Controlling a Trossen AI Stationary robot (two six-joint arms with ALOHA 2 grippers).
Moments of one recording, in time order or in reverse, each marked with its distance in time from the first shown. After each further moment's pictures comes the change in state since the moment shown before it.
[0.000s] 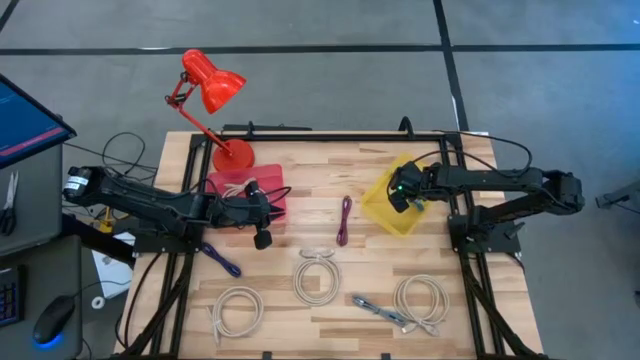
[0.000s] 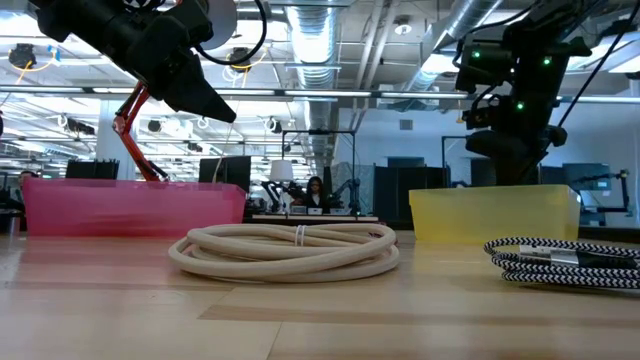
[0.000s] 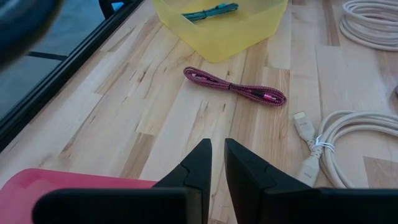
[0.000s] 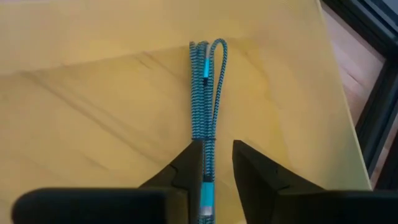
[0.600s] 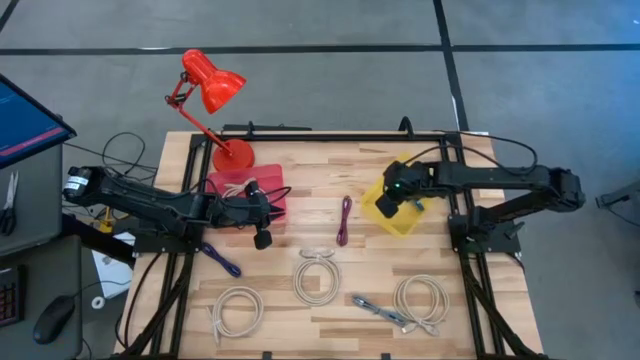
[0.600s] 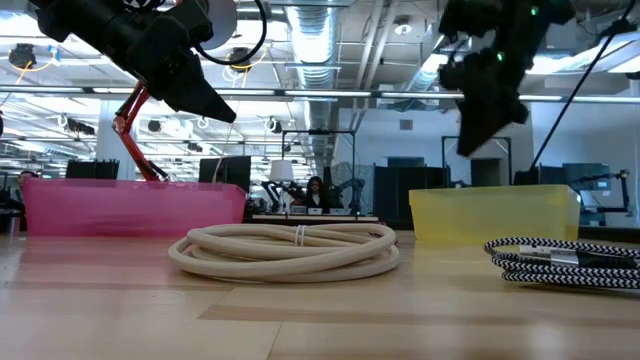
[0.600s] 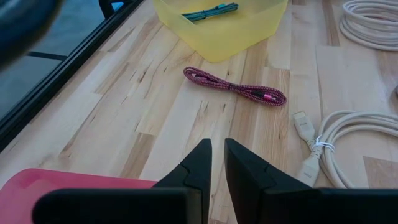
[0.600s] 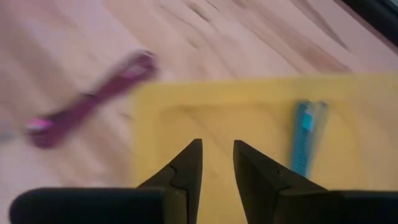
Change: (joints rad) left arm 0.000 0.000 0.000 0.000 0.000 0.000; right arm 0.118 0.000 0.202 0.033 -0.194 -0.064
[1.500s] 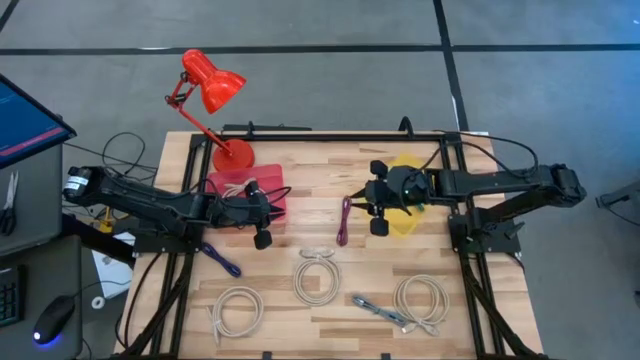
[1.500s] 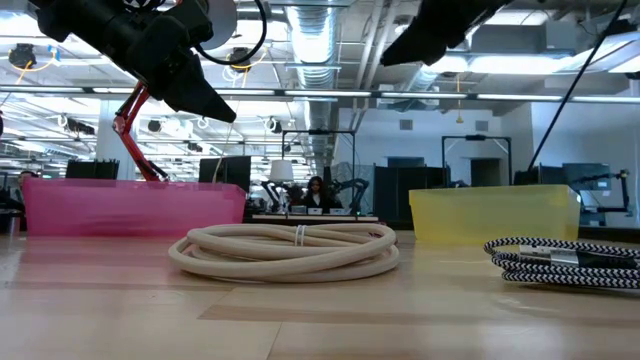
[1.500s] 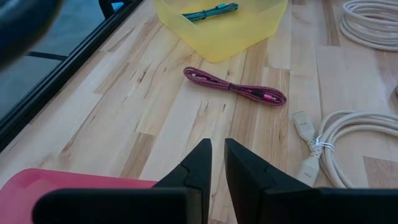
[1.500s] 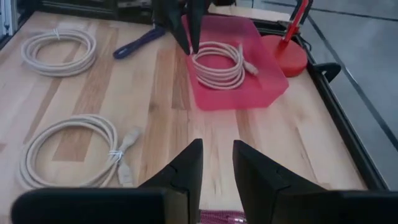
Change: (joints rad) left arm 0.000 0.000 0.000 0.000 0.000 0.000; right arm 0.167 0.000 0.057 0.503 -0.165 -0.628
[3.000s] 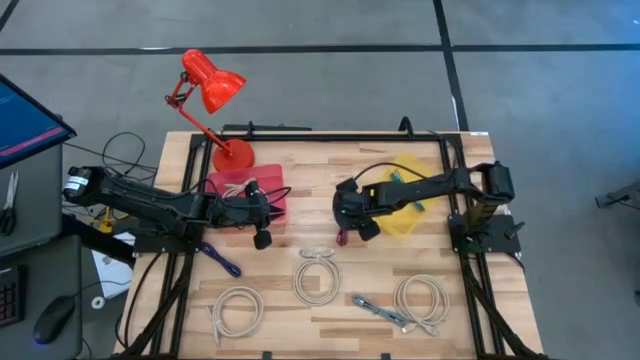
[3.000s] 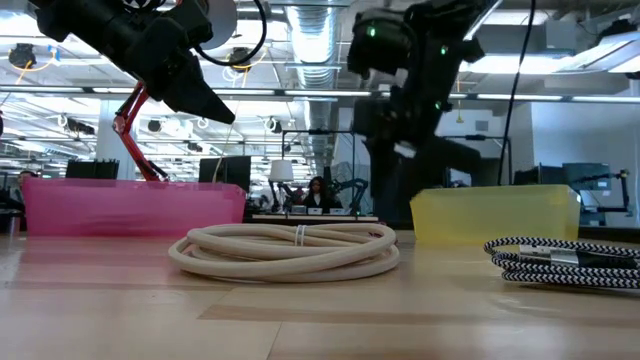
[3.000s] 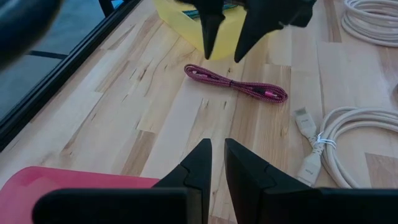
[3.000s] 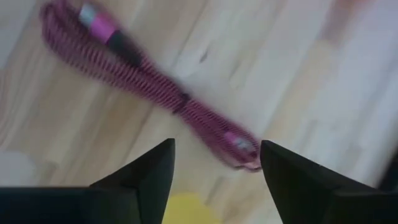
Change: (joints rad) left arm 0.001 0.000 0.000 -0.010 0.000 0.003; right arm -0.030 0.578 0.200 -0.314 0.153 -0.524
